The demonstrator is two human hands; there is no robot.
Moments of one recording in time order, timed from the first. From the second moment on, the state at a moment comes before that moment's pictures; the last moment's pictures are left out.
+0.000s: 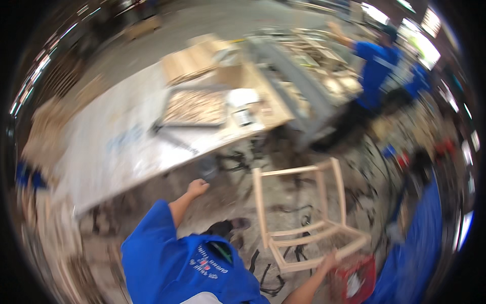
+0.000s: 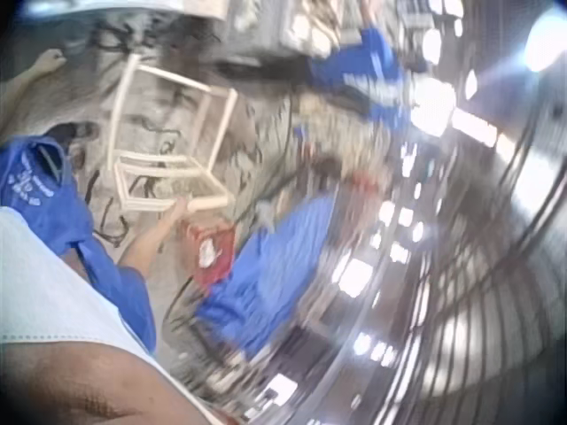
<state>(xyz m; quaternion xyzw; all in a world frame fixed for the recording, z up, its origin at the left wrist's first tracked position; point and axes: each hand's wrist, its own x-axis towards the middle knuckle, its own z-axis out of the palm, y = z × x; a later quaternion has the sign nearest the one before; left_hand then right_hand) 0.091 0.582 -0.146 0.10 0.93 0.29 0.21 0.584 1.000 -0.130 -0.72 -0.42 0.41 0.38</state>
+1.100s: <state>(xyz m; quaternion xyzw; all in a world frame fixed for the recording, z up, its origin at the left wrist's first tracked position) 0.290 -0.063 -0.119 -0.48 0.79 0.39 0.05 0.069 0.354 -0.103 0.20 -0.89 0.37 -0.18</state>
